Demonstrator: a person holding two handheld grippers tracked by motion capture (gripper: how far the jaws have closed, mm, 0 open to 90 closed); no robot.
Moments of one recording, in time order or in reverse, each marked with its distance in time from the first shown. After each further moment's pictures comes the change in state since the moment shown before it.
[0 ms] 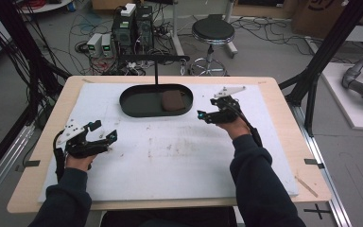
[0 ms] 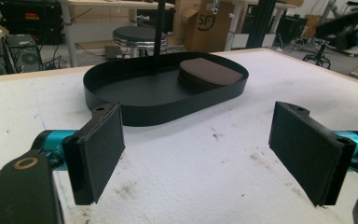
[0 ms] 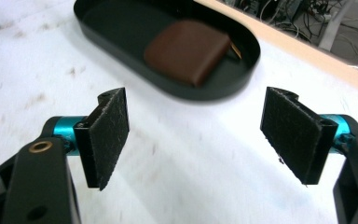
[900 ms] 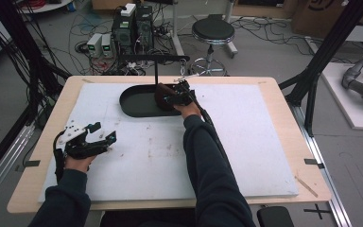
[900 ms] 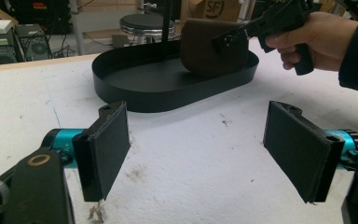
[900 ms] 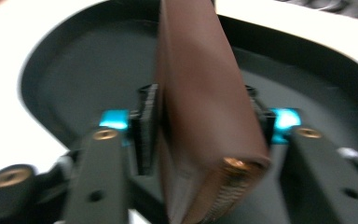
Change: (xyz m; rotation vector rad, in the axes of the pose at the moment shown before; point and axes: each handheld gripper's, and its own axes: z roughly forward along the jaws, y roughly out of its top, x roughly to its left) left arm 0.001 -0.002 -0.002 0.051 0.035 0.012; right arm 0.011 0.058 0.167 0.054 0.050 0.199
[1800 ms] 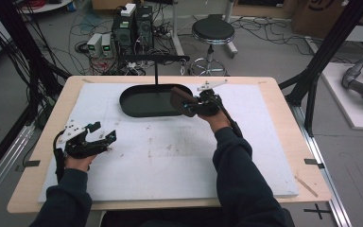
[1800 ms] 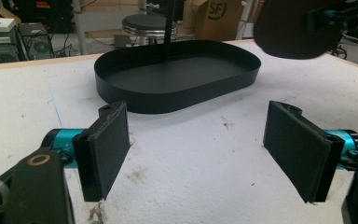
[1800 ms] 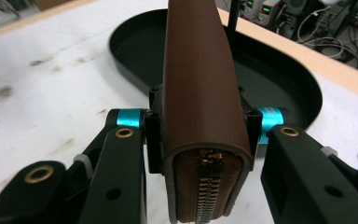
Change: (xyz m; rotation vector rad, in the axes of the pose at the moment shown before) left arm 0.000 0.001 0.001 -0.004 0.010 -0.014; right arm 0.001 -0.033 -0.114 -0.093 0.089 -0.189
